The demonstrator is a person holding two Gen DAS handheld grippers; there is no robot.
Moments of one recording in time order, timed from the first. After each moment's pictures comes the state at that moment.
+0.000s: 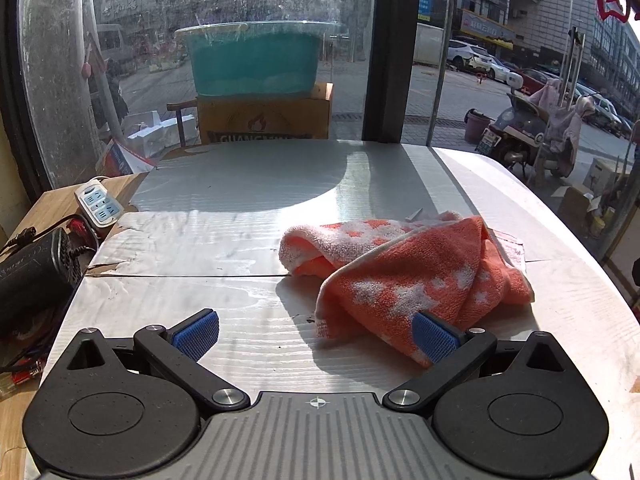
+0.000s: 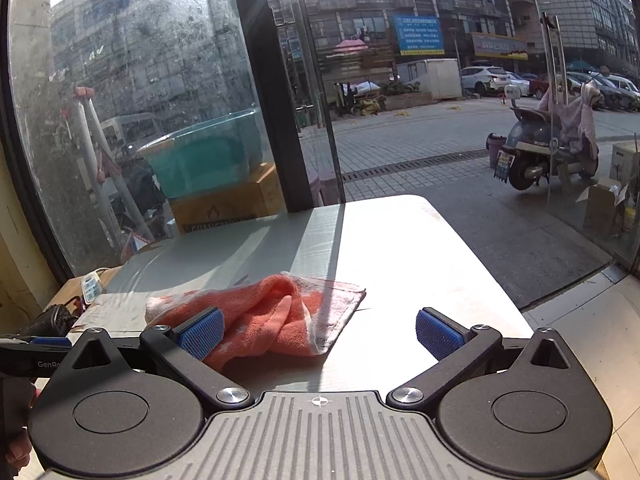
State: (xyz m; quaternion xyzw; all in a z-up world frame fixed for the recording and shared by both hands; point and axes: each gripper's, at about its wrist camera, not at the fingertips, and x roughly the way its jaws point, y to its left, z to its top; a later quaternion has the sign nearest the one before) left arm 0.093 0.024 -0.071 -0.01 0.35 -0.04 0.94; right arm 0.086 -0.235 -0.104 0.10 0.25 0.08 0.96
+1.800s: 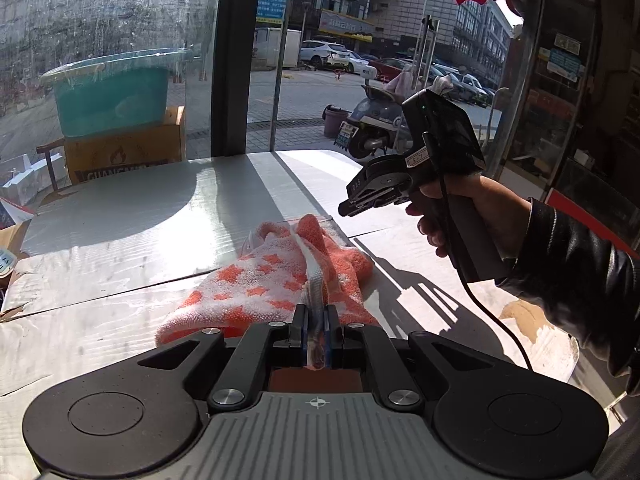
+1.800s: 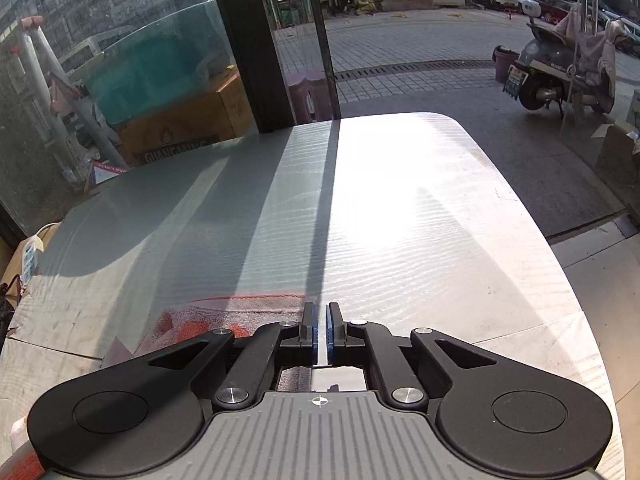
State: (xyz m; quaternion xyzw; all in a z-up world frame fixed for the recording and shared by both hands) left arm 0.035 0.002 -0.038 0.02 0.32 -0.25 0.91; right arm 0.287 -0.210 -0.161 0.07 0.42 0.07 0.90
